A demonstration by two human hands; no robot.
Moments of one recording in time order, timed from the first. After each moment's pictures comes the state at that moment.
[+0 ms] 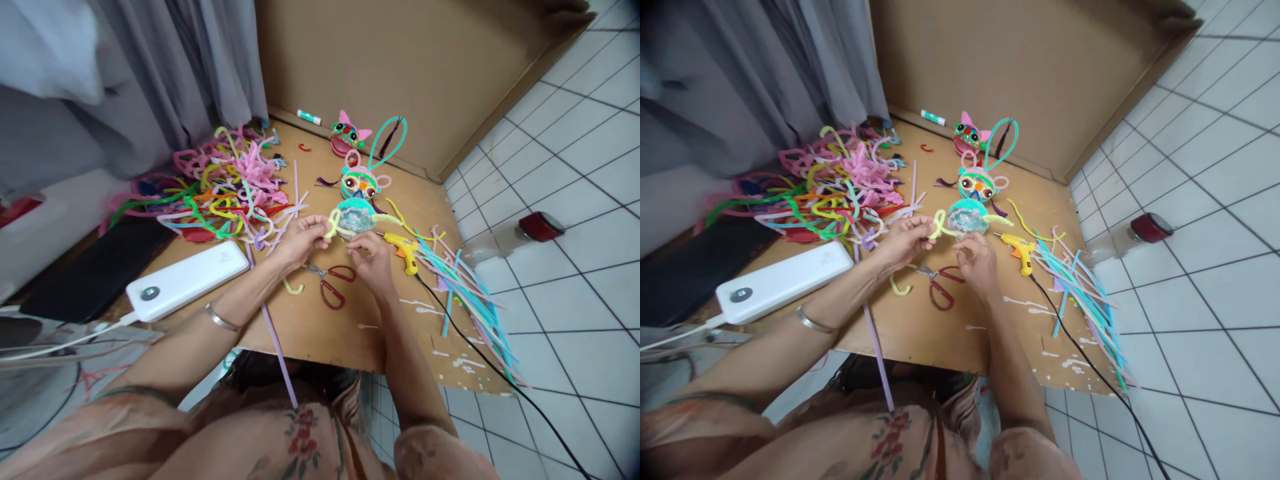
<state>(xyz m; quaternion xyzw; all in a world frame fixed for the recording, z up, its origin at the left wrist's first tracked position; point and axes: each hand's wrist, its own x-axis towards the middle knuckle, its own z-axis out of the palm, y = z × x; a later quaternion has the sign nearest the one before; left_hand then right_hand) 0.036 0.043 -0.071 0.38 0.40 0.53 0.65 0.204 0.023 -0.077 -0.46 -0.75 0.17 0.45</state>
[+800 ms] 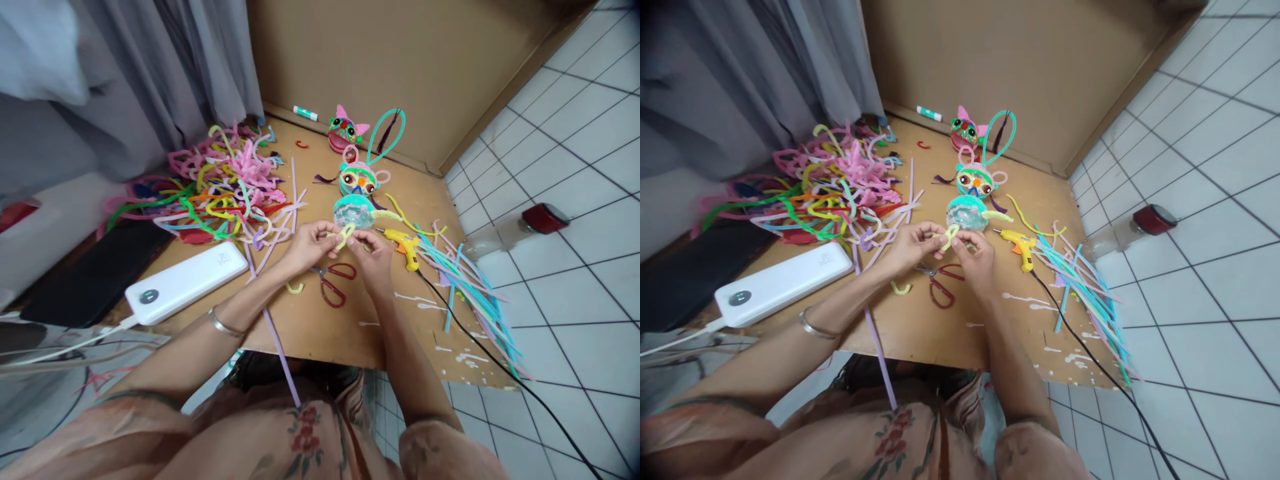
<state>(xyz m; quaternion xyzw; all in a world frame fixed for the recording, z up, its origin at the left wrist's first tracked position) 0.042 0.034 -0.079 0.49 0.37 0.49 0.62 0.191 0.017 -0.077 -0.49 -0.59 0.31 0.55</state>
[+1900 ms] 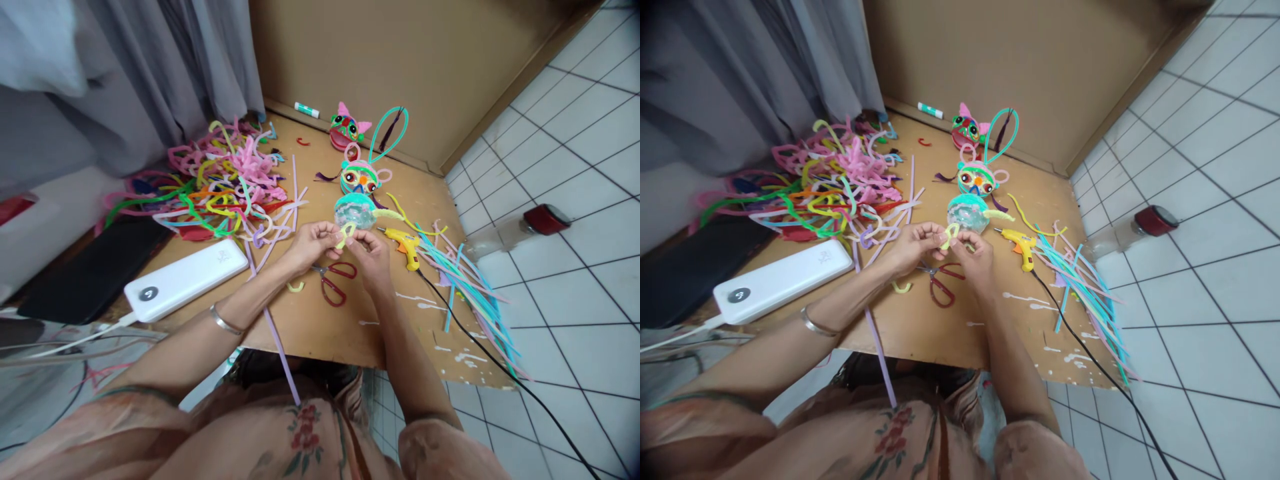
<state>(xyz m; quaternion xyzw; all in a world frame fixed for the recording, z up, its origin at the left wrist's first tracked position) 0.046 0.032 -0.080 0.42 0.36 0.49 0.67 0.190 0.017 -0.076 -0.50 -0.55 0.41 0.53</state>
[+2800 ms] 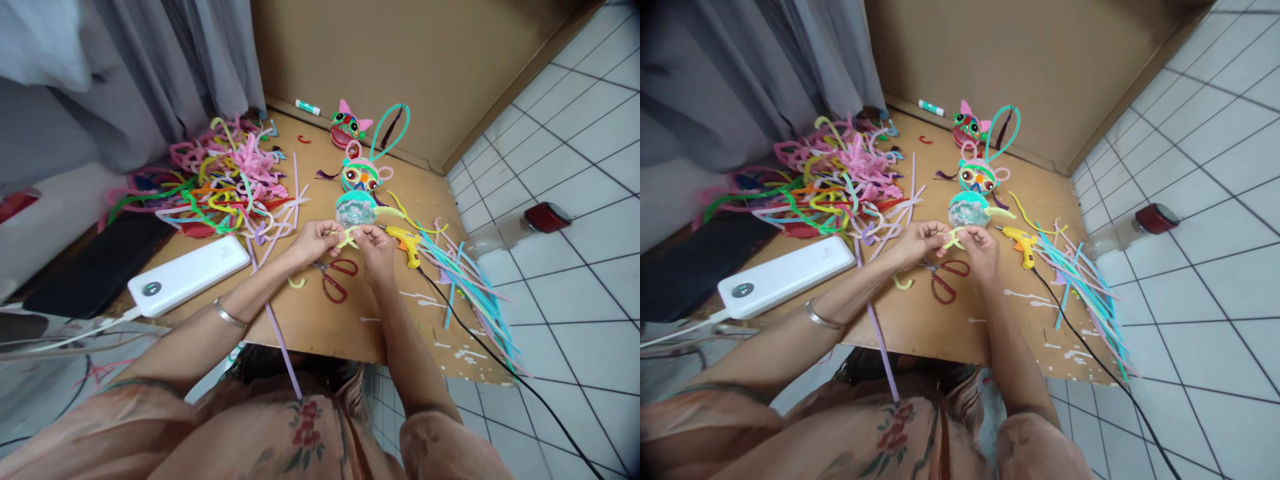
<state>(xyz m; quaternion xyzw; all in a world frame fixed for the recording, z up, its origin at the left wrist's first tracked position) 0.044 0.037 -0.082 0.49 0.38 0.45 0.64 0.193 0.029 -0.086 -0.48 -0.51 0.43 0.58</state>
